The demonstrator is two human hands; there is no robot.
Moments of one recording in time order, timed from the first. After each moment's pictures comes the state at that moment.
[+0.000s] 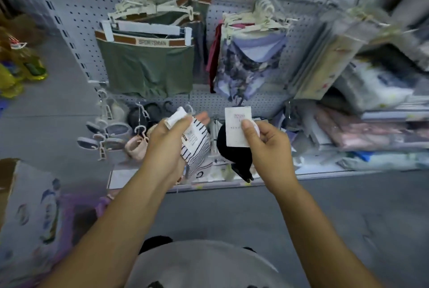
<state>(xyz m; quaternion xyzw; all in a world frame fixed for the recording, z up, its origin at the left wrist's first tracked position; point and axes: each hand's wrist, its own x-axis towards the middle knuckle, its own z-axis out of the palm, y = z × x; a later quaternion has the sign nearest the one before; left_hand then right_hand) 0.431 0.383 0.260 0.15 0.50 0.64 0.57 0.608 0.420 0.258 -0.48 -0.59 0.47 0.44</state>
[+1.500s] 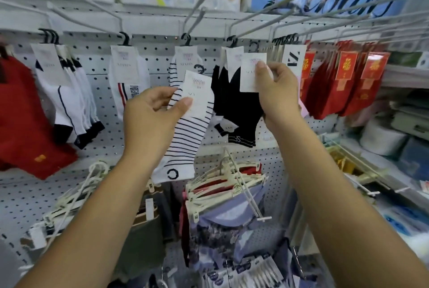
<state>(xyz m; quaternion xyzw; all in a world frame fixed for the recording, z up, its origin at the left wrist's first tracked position) 0.390 0.766 0.497 0.49 0.48 0.70 0.18 0.587 0.850 0.536 -0.42 -0.54 0.31 0.66</state>
